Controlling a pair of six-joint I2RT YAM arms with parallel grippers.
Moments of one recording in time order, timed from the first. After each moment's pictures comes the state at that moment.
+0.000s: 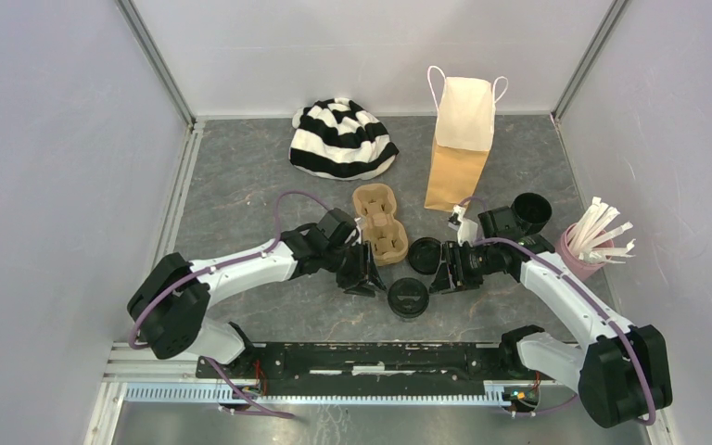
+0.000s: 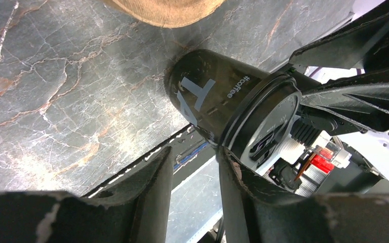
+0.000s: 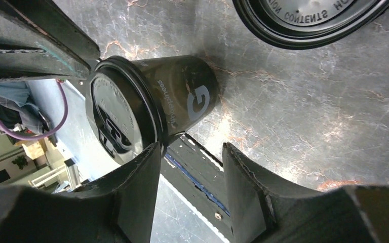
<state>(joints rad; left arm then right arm) -0.83 1.44 0.81 -0.30 0.45 -0.98 0.29 1.08 0.64 -0.71 -0.68 0.24</state>
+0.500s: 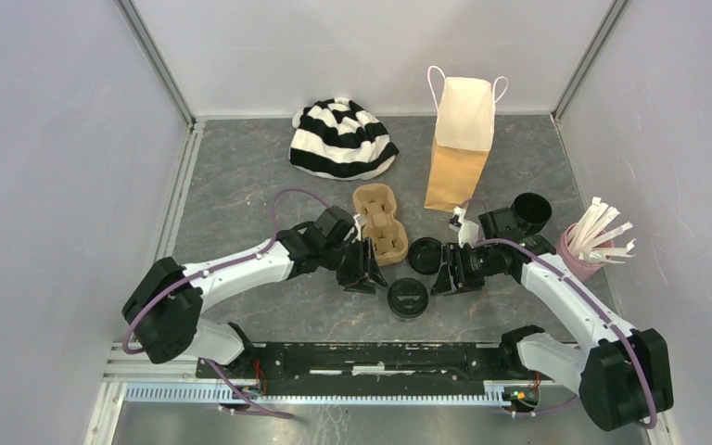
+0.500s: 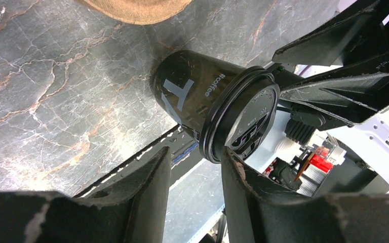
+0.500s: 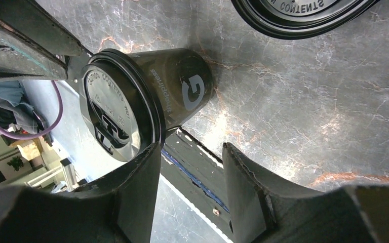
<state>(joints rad) -0.83 1.40 0.83 -0.31 0.45 -0.98 0.29 1.07 0.64 -0.74 -0.65 0.22</state>
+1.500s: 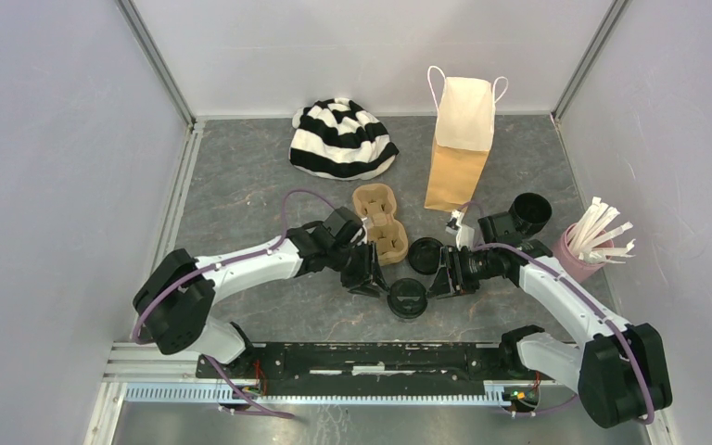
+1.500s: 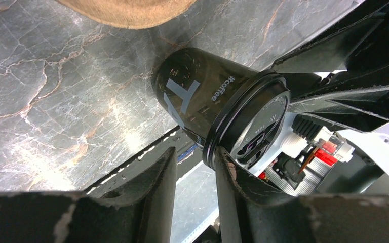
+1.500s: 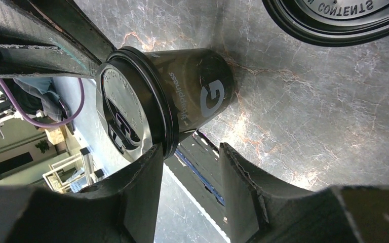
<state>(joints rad) -0.86 1.47 0.85 -0.32 0.46 -0.97 0.29 1.08 0.58 -0.64 -0.76 0.24</state>
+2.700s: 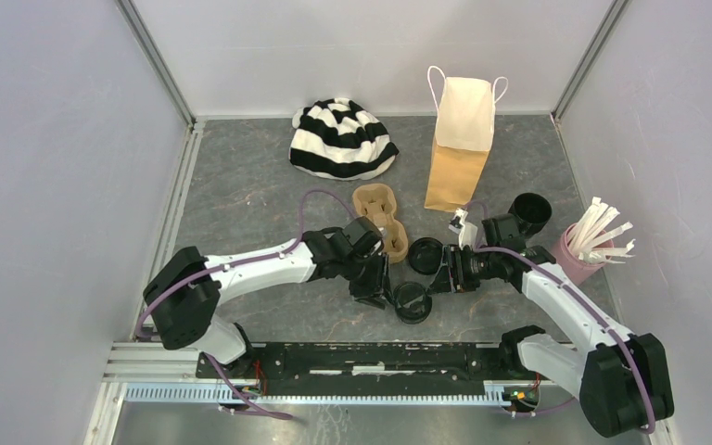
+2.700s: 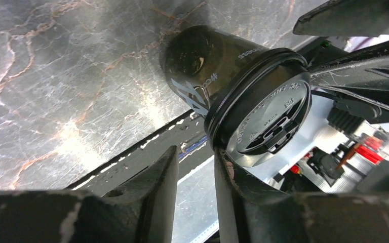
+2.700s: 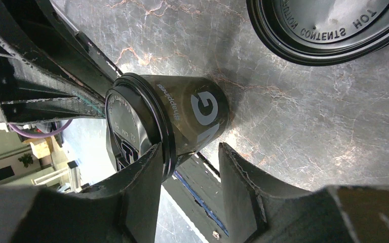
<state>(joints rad) -0.98 1.52 0.92 -0.41 0.37 -0.94 0.28 1.04 0.54 -0.56 -0.74 0.25</state>
